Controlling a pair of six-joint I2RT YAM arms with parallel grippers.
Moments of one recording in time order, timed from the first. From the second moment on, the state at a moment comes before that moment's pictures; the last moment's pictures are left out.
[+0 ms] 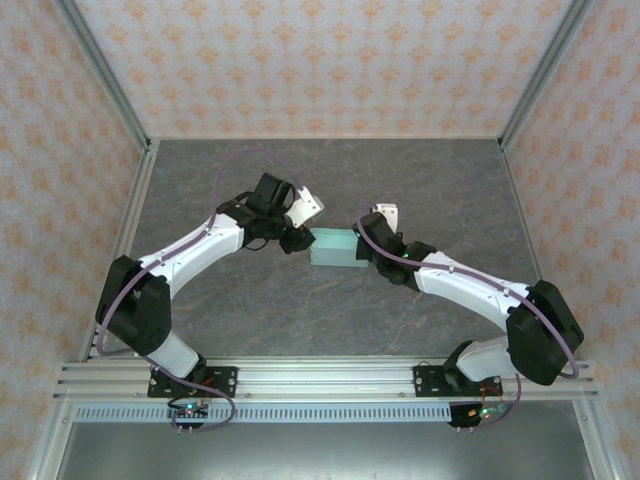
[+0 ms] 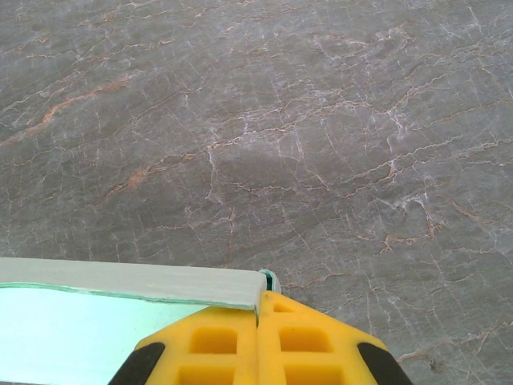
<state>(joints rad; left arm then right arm) -0.48 1.58 1.19 -0.56 0.29 0.32 0.74 1.36 0.86 -0.35 0.45 0.61</state>
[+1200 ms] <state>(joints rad) -0.50 1.61 1.22 -0.60 0.21 0.28 0.75 1.36 0.86 -0.35 0.45 0.61</state>
